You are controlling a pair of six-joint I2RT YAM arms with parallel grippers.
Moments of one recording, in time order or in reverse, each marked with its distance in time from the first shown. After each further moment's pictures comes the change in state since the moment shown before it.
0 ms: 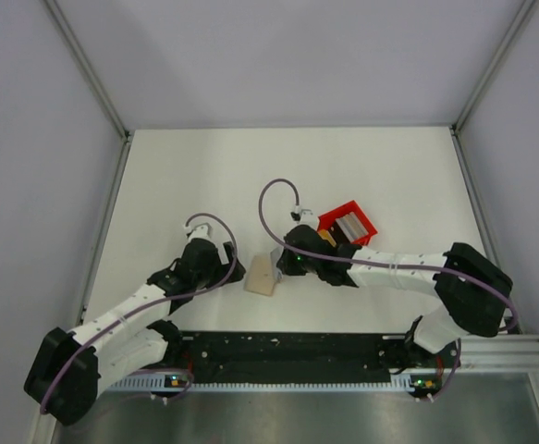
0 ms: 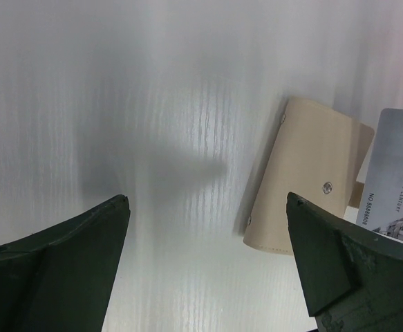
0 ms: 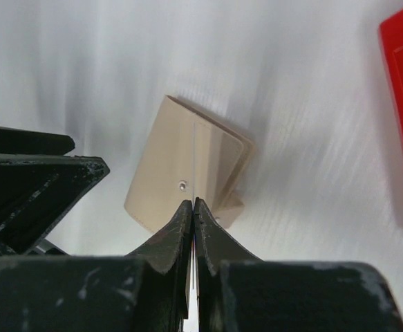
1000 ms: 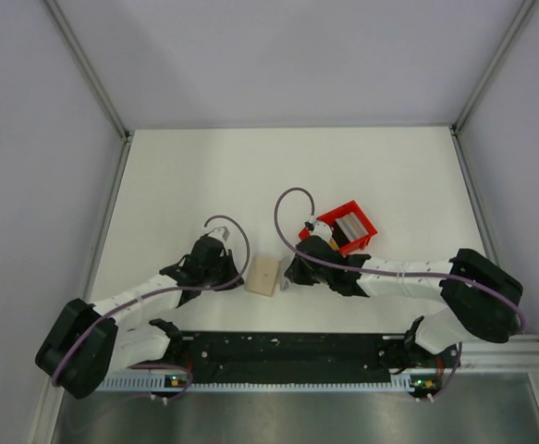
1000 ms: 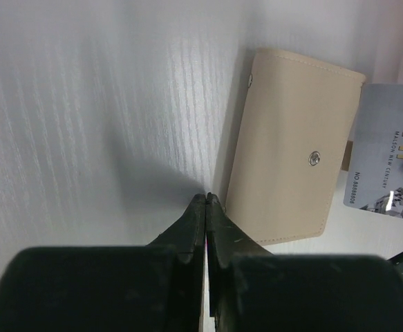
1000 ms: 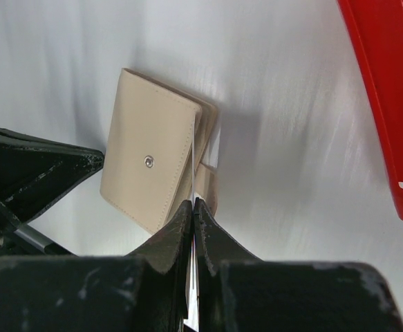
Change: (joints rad) left arm -0.005 0.178 -0.006 0.124 0.207 0.073; right arm -0.002 -0.072 -0.165 0.065 0.000 0.119
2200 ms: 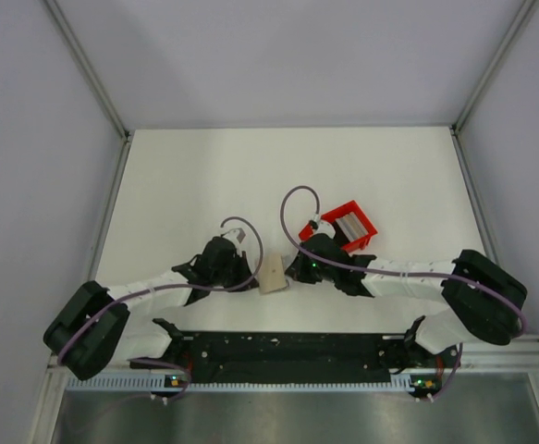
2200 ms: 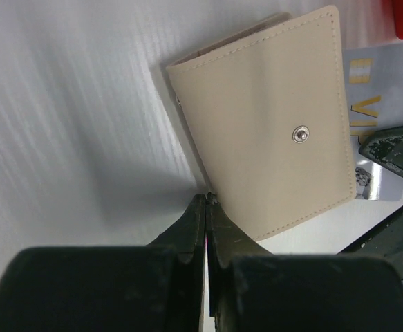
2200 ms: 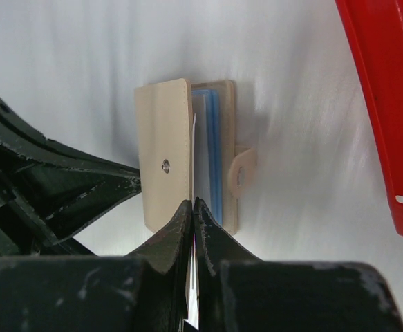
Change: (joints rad) left arm -0.090 0.101 0.006 0.141 0.076 -0.029; right arm -0.051 -0.009 -0.062 0.103 -0.077 0.010
